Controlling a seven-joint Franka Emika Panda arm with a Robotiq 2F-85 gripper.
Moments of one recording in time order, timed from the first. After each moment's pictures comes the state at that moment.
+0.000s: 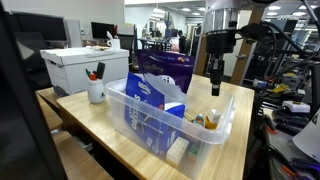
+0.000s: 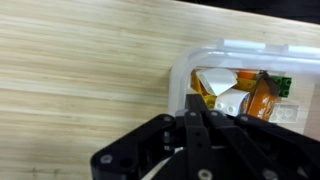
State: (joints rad) arm 0.19 -0.22 0.20 -2.54 0.21 2.17 0.20
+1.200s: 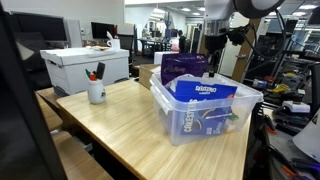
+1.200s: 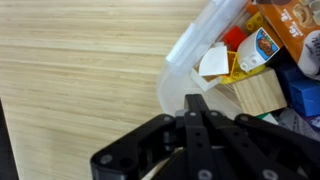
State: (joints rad) arm 0.01 -0.21 0.11 -2.52 -0.29 2.18 0.36
